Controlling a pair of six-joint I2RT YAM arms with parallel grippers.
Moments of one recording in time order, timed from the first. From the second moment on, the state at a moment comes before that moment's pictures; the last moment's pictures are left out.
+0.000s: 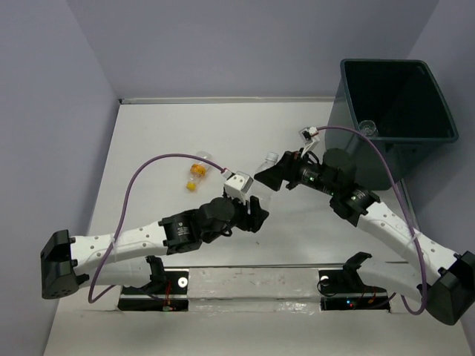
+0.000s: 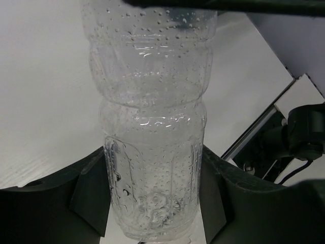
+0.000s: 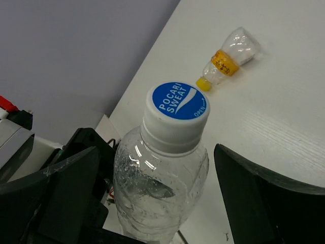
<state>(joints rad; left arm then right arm) -1.24 1.01 0.71 -0.05 -0.38 -0.56 0.62 1.01 0.81 0.07 -0.39 0.68</state>
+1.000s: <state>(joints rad) -0.65 1.11 0.82 -0.10 -0.51 -0.56 0.18 1.15 1.63 -0.03 0.62 -0.02</state>
